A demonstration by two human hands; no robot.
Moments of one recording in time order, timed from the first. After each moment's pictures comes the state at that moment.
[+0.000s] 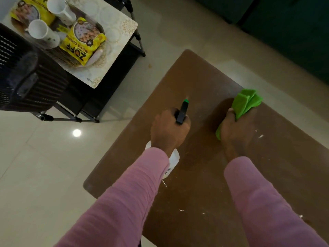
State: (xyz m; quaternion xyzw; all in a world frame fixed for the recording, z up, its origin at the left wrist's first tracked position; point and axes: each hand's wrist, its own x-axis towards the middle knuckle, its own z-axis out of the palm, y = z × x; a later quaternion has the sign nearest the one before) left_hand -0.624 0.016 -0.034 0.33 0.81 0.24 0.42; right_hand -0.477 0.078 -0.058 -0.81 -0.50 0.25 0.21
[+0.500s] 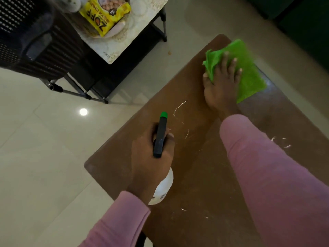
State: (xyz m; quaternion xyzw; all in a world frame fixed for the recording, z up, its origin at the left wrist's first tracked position) left_hand -0.640 -0.074 0.020 0.29 0.84 0.33 0.33; right_hand -0.572 0.134 -0.120 -0.52 -0.83 0.19 -0.04
